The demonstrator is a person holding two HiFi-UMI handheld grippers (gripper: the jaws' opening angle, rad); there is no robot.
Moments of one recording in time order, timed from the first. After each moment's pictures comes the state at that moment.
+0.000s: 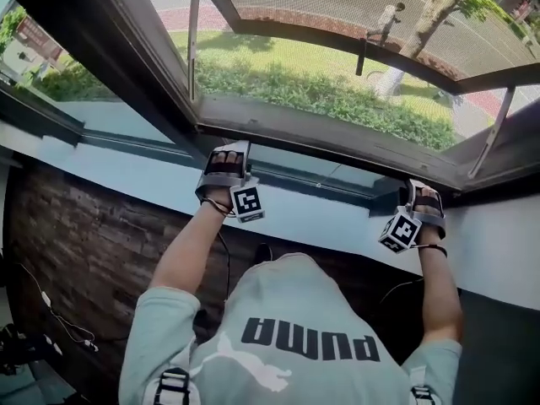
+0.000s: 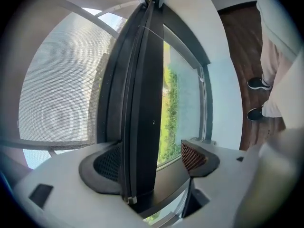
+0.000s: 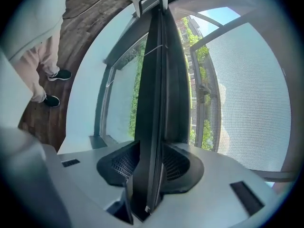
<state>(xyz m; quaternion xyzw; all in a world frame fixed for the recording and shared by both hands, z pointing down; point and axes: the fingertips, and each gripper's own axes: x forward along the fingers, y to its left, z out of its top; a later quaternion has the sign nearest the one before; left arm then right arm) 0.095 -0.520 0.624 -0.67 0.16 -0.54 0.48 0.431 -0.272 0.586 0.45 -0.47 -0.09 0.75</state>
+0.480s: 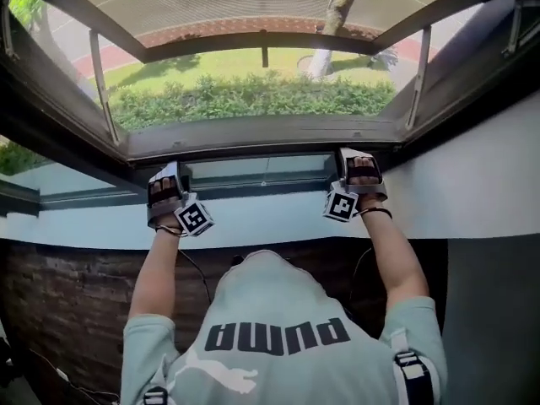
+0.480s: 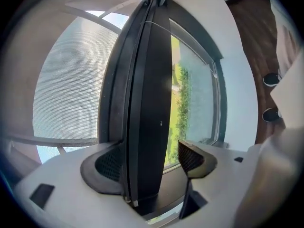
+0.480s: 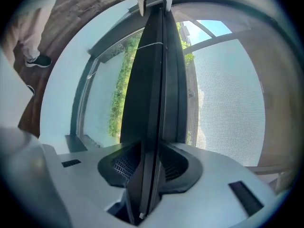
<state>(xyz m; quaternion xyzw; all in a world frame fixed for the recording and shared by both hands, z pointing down) 0.093 -0.533 0.637 -0.68 0.21 -0.53 0.47 0.430 -0.304 0.588 0.53 -0.41 -0.20 0.72</state>
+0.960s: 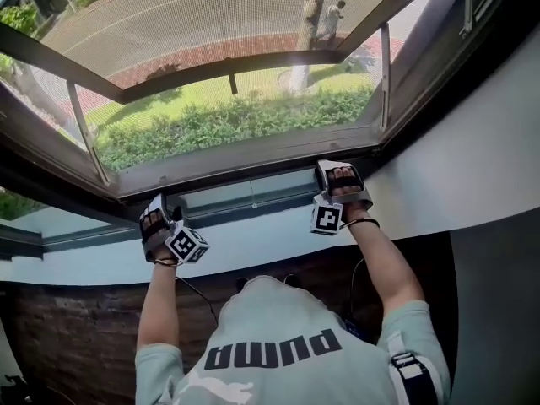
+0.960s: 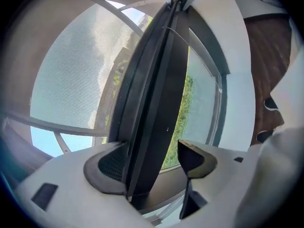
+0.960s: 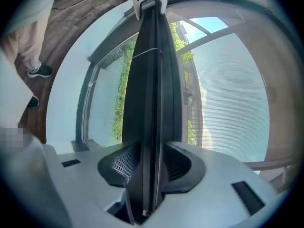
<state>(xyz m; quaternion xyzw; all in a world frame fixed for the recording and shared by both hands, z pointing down) 0.108 -0.524 0.609 -0.71 0.25 -0.51 0.42 0.427 -0.284 0.575 0.53 -0.44 -0.16 0.71</state>
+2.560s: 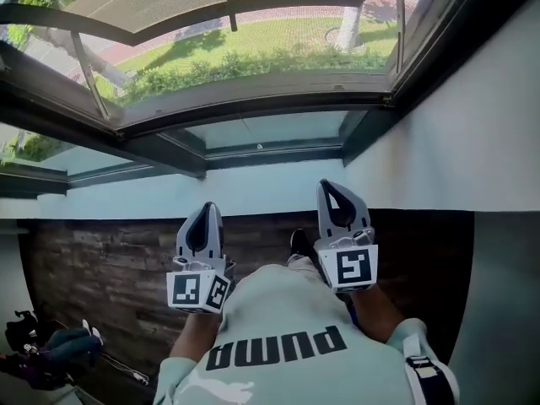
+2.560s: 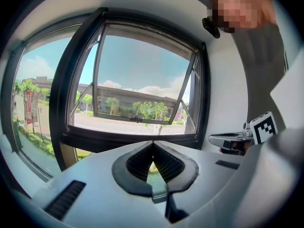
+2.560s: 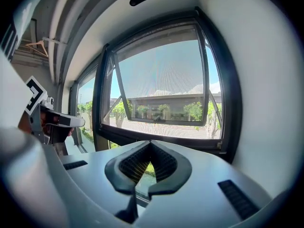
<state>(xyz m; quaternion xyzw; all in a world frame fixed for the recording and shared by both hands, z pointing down) 0.135 -0.228 0.436 -0.94 0.31 -0.09 -0.11 0.316 -0.126 0.442 0.78 -0.62 0.07 0.07</state>
